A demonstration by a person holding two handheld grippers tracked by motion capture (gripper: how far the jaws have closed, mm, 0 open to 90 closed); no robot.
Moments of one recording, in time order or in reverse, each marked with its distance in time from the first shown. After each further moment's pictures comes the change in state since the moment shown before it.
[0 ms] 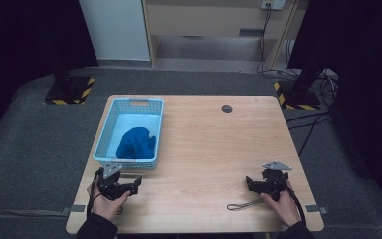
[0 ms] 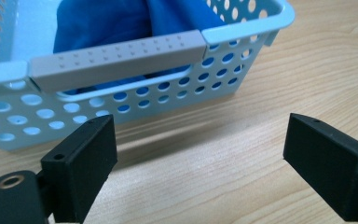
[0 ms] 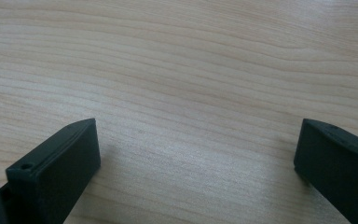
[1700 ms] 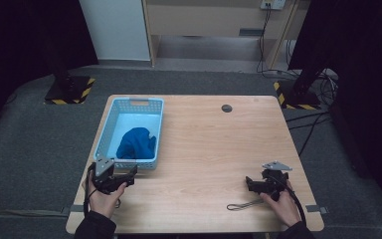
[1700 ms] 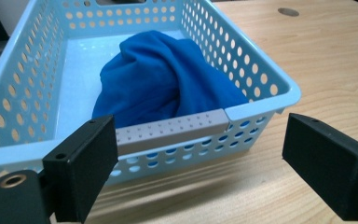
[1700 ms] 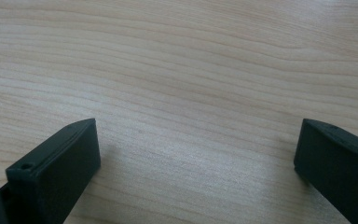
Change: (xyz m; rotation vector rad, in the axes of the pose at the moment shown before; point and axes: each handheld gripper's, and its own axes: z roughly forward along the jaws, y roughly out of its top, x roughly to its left) left arm 0.008 0.017 -0.008 -0.169 0.057 -0.017; right arm 0.000 0.000 0.000 0.000 0.000 0.000
